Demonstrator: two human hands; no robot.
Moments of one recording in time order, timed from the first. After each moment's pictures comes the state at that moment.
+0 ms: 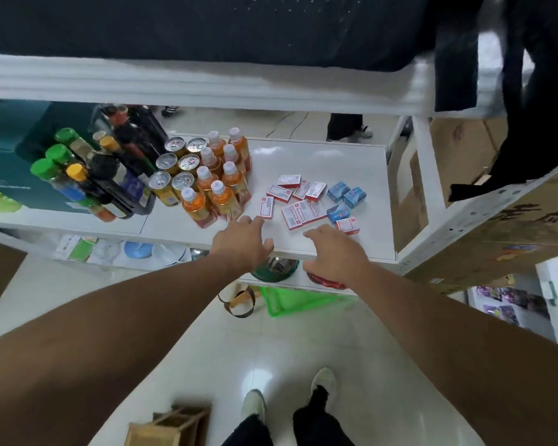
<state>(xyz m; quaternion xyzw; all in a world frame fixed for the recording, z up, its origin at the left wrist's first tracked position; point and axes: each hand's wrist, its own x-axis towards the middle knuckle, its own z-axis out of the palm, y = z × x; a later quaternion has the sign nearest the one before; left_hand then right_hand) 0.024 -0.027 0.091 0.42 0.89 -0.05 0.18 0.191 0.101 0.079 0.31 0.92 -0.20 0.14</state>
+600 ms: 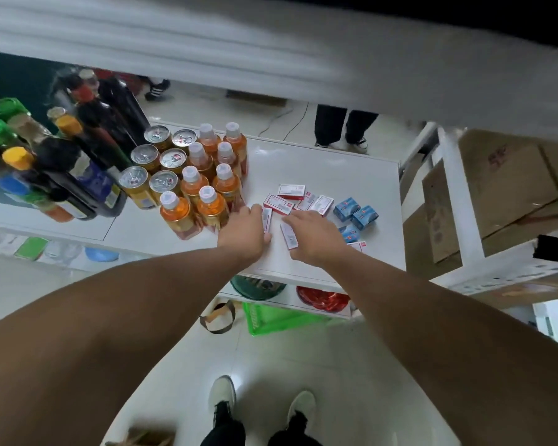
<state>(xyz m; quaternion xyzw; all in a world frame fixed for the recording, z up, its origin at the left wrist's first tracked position) -0.047 0.044 -0.014 0.38 0.90 0.08 0.17 0.082 0.164 0.008 0.24 0.95 -0.12 0.15</state>
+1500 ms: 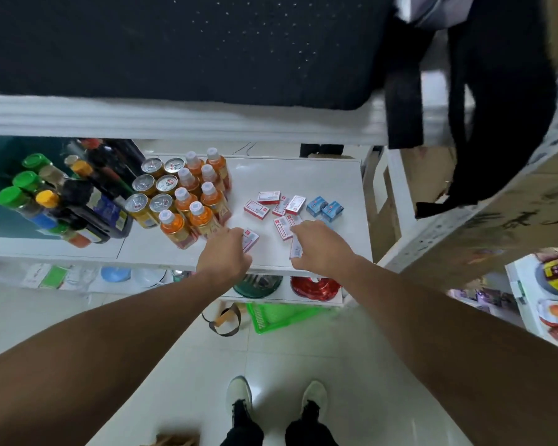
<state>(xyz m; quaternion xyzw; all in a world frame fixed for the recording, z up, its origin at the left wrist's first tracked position) 0.013 -0.015 0.073 0.40 0.90 0.09 0.15 0.177 0.140 0.089 0.29 0.94 -0.17 0.10</state>
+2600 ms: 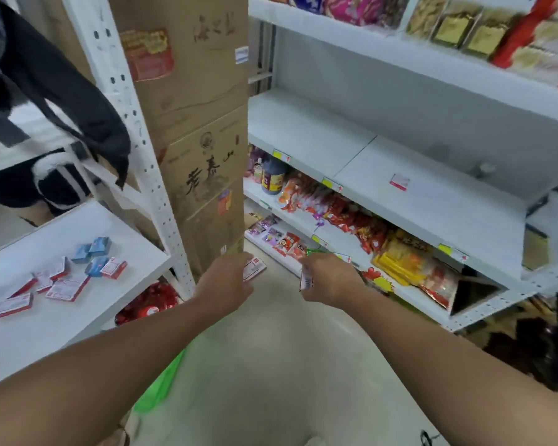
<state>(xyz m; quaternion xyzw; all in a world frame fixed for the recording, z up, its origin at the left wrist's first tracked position) 0.338 -0.041 0.142 0.83 0.50 0.08 0.23 0.584 -0.111 0.161 0.71 0.69 -0.13 0.00</state>
